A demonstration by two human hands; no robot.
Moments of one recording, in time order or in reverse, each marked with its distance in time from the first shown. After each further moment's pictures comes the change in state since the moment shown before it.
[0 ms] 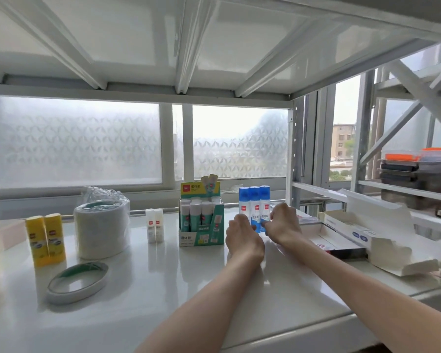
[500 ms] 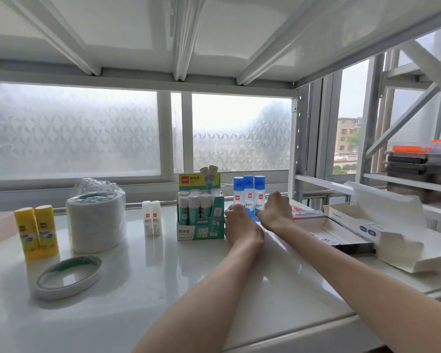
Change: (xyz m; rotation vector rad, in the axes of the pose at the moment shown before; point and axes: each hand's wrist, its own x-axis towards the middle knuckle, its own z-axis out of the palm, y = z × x) left_hand 0.029 -0.007 0.020 -0.011 0.093 -0.060; right_hand 0.019 -0.010 0.017 0.008 -0.025 0.000
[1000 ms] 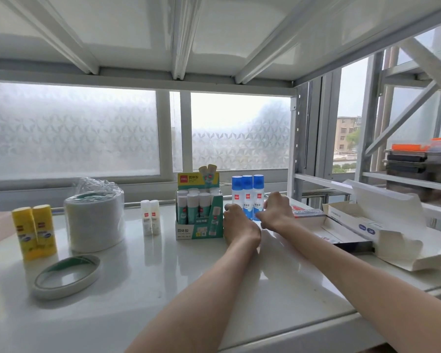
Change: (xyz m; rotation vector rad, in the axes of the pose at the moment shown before) left_hand 0.004 -0.002 0.002 -0.076 -0.006 -0.055; right_hand 0.007 0.008 0.002 -0.035 -0.038 -0.008
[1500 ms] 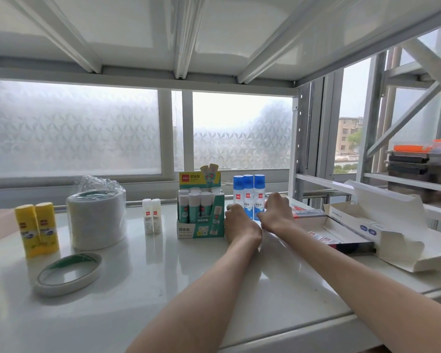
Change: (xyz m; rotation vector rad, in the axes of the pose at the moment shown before) left_hand 0.001 -0.002 0.001 0.021 -0.014 0.011; right_hand -0.009 -0.004 0.002 0.041 0.014 -0.004
